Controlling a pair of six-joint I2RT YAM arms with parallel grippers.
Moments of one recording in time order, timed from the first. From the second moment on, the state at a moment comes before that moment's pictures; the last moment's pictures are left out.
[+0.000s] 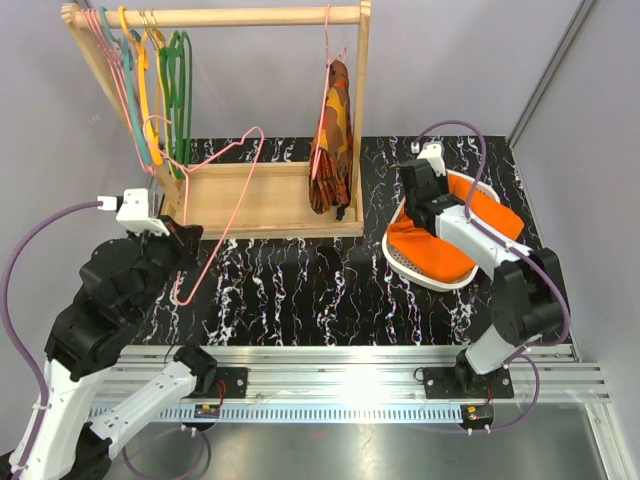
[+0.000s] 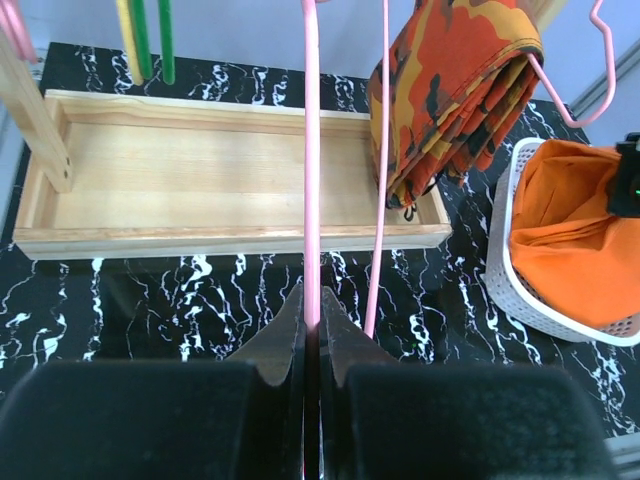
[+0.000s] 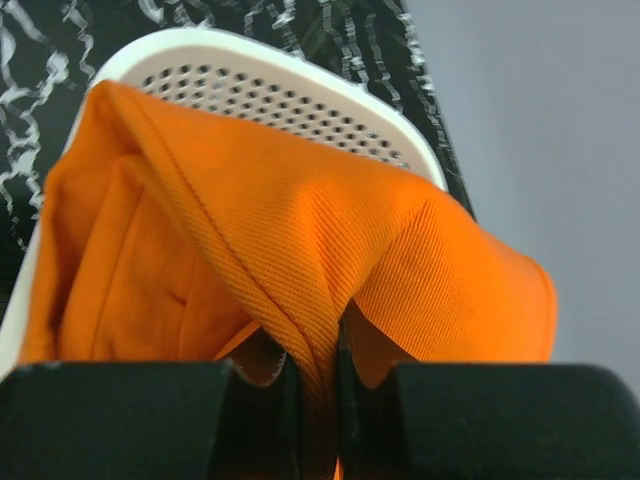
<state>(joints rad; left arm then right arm) -0.56 0.63 1.25 -0.84 -0.34 -0.34 0.39 1.57 1.14 -0.24 0.88 0.04</state>
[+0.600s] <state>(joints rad) -0.56 0.62 1.25 -0.89 -0.38 -0.29 0.25 1.77 1.26 -0.28 0.33 -0.10</state>
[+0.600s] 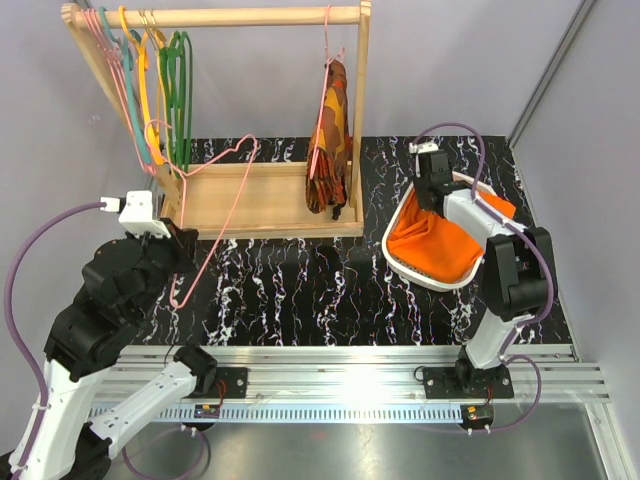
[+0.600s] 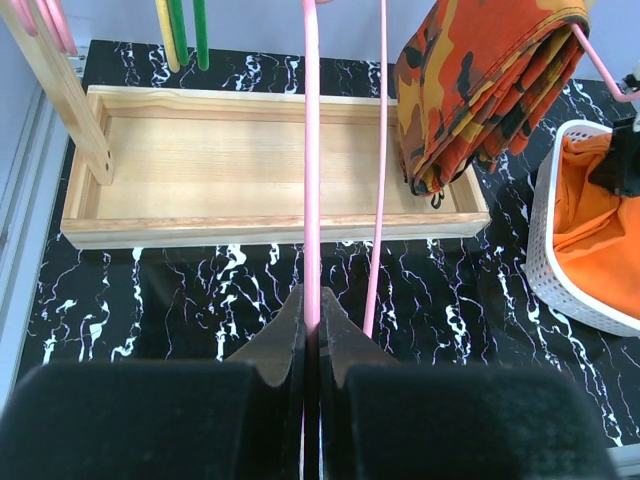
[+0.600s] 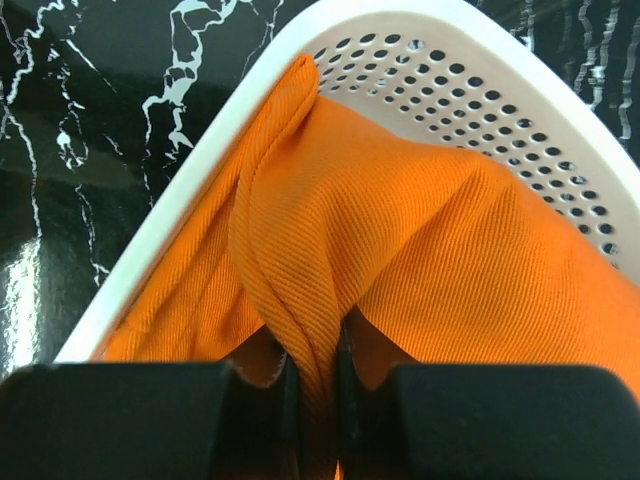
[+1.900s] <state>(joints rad) -0.56 0.66 1.39 -0.93 -0.29 -0.28 0.07 1.95 1.37 -0.48 0.15 0.35</state>
